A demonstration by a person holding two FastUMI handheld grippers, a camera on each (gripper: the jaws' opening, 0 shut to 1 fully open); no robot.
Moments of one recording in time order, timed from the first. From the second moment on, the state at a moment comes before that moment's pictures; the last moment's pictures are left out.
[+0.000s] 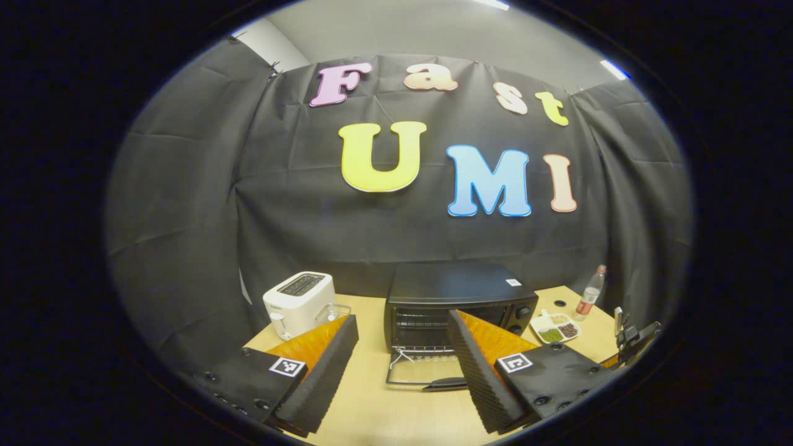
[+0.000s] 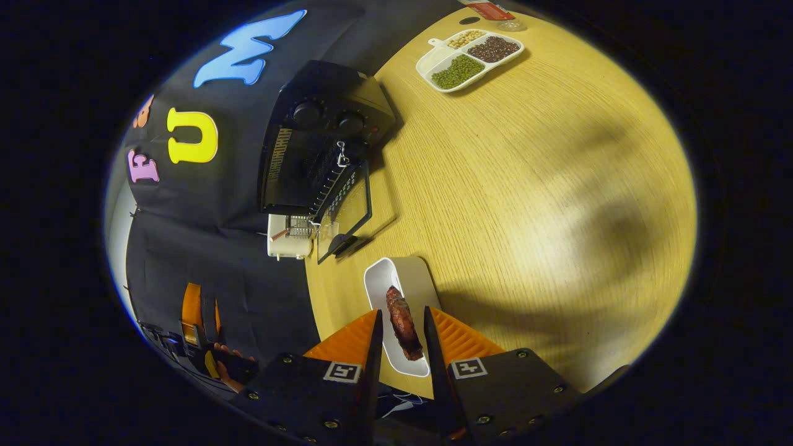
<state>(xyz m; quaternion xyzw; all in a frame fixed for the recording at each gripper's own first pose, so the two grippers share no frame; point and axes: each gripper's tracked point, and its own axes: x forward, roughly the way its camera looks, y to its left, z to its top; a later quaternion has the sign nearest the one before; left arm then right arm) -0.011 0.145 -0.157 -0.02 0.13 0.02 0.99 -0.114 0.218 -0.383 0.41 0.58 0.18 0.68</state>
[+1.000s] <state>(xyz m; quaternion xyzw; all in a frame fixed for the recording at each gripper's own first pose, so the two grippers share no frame) -0.019 0.173 -0.130 -0.01 0.11 0.00 0.99 0.038 0.316 -0.317 0.64 0.40 0.13 0.65</state>
